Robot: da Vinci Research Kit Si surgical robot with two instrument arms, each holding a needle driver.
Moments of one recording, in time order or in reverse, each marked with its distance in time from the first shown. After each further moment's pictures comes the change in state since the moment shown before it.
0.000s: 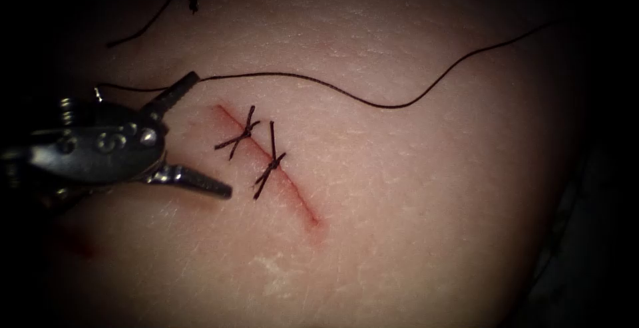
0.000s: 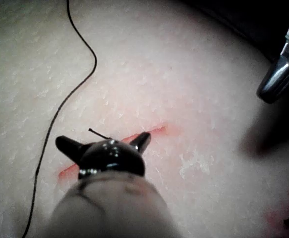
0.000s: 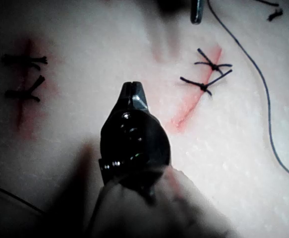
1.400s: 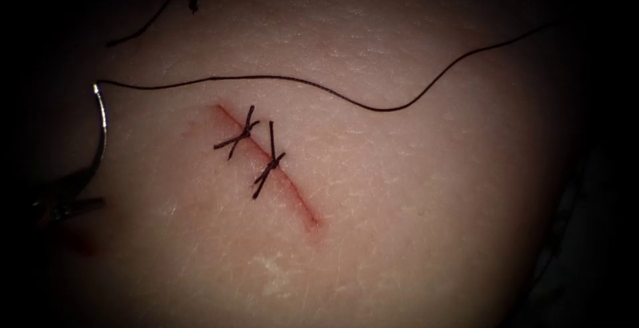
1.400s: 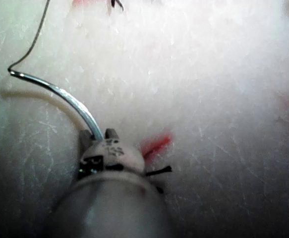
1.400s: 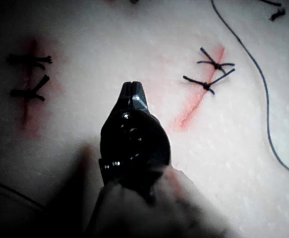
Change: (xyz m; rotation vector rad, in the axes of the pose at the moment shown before) right arm 0.000 -0.001 -0.001 0.000 0.000 -0.004; left arm -0.020 -0.001 0.001 0.134 -0.150 -0.107
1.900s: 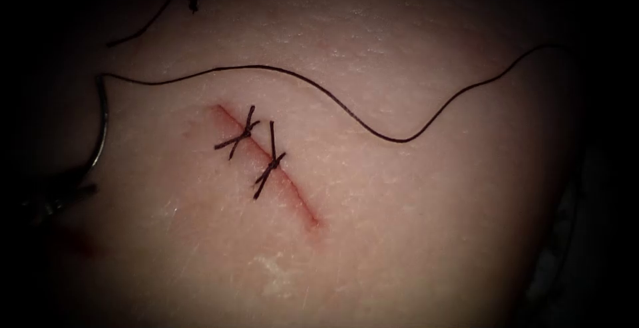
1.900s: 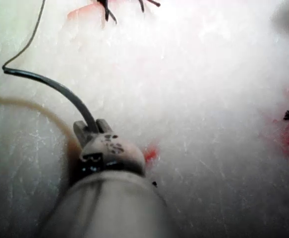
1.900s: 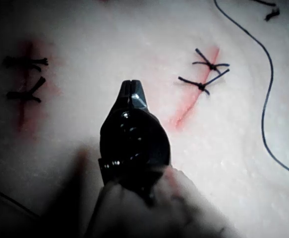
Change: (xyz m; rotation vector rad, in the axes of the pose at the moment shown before) right arm 0.001 0.002 -0.001 -0.063 0.031 0.114; left arm 0.005 0.002 -0.003 0.050 0.156 -0.026
